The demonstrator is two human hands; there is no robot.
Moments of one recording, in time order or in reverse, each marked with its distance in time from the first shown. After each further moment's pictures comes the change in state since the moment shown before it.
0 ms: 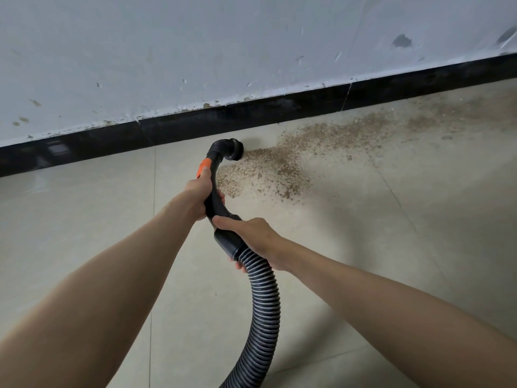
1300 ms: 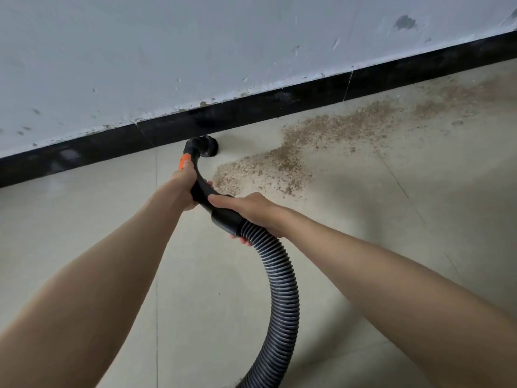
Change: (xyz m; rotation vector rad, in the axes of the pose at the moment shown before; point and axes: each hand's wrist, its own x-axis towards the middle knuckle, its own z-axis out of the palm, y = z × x) left_hand 0.002 0.024 -0.006 -0.045 0.115 -0.032; right_hand 0.018 -0.032 -0.024 -0.079 -0.082 -0.045
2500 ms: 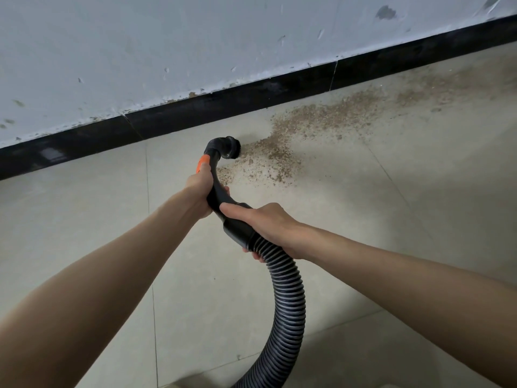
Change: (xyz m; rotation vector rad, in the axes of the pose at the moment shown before) left_hand -0.047 -0.041 0.018 0.024 -0.119 0.033; right_hand -0.067 0.030 0.013 0.058 0.151 0.085
